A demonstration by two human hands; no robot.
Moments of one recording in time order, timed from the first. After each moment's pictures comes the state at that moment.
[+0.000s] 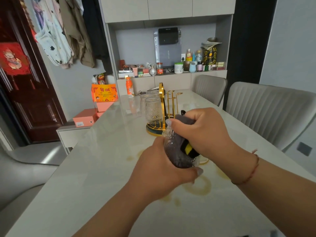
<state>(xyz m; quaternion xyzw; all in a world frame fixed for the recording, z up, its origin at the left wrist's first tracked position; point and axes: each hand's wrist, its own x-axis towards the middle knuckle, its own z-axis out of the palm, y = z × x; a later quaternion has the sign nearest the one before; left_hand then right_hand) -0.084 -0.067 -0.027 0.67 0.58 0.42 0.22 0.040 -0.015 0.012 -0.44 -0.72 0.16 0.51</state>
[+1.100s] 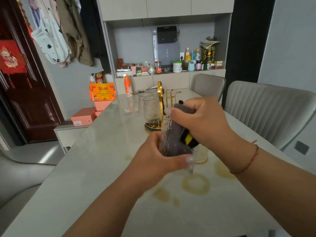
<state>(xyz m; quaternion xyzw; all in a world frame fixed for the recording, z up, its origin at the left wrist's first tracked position) -0.094 -0.051 -0.028 0.63 0.44 0.49 0.41 0.044 -0.010 0.026 -0.38 -0.73 0.19 0.53</state>
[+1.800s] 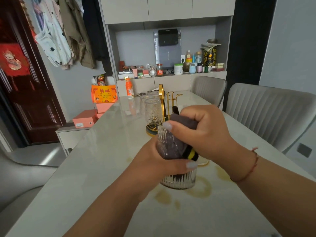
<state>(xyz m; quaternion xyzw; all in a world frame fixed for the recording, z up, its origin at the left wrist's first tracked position) -0.099 -0.050 -0.027 0.63 0.35 0.48 0.50 0.045 -0.010 0.014 -0.23 -0.79 0.09 0.56</state>
